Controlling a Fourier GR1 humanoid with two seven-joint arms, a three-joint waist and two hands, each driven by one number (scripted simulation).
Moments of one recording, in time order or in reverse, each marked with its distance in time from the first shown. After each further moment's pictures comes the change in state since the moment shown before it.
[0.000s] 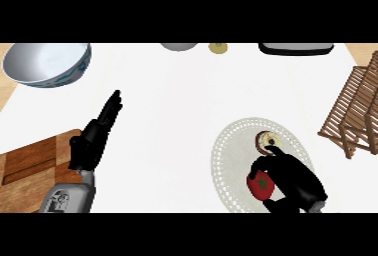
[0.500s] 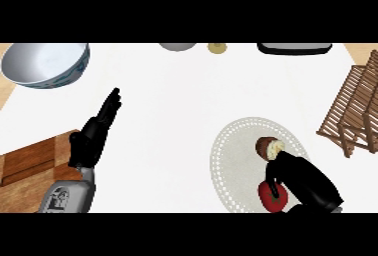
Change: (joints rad) left arm -0.019 -0.006 0.019 0.013 -0.007 -0.001 0.007; right arm 0.051 -0.054 -0.053 -0.013 -0.011 -0.083 -0.177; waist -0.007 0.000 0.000
